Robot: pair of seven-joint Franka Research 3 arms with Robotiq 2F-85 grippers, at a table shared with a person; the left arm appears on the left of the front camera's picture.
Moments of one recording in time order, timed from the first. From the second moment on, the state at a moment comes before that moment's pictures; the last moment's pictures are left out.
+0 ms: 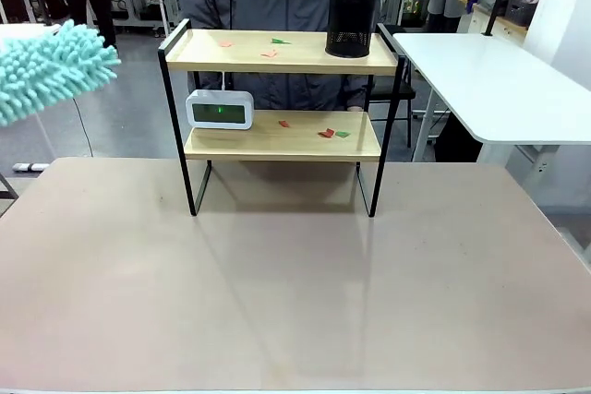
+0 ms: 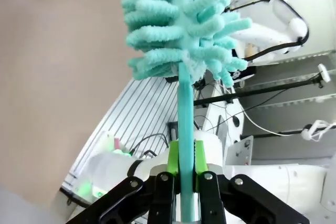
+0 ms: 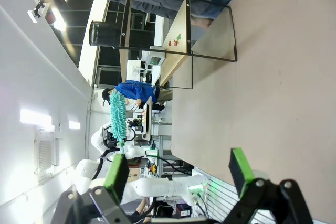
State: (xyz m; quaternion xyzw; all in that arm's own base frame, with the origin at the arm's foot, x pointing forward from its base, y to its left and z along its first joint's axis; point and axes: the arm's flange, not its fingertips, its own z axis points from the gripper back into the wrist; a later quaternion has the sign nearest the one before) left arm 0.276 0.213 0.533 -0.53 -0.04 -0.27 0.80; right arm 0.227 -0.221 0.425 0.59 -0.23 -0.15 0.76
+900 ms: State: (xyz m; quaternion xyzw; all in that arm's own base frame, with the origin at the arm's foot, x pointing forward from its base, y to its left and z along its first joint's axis) left arm 0.281 0.212 0.518 -0.53 -0.03 -0.24 0.81; right arm 0.227 -0.221 0.425 0.59 -0.23 -0.15 0.76
